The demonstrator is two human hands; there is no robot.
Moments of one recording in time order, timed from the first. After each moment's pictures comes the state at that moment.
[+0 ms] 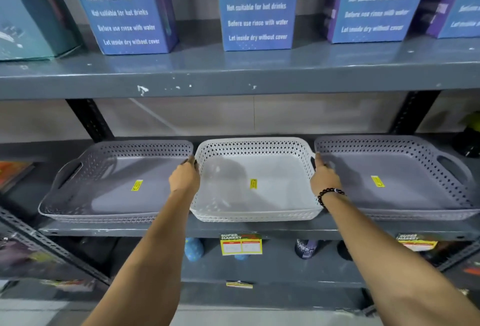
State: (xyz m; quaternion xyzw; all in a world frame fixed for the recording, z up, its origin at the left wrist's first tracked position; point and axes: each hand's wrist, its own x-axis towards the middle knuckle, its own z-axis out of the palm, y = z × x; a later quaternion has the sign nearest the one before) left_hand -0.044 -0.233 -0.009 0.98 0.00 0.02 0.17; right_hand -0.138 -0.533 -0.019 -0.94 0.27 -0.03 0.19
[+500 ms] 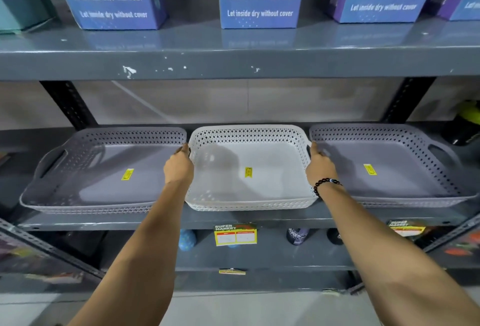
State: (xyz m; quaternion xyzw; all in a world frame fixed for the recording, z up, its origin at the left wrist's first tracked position) left_hand -0.034 -0.235 -0.019 0.98 -0.01 0.04 0.18; right_hand -0.136 -0.534 -0.020 -0.95 0.26 -0.03 0.17
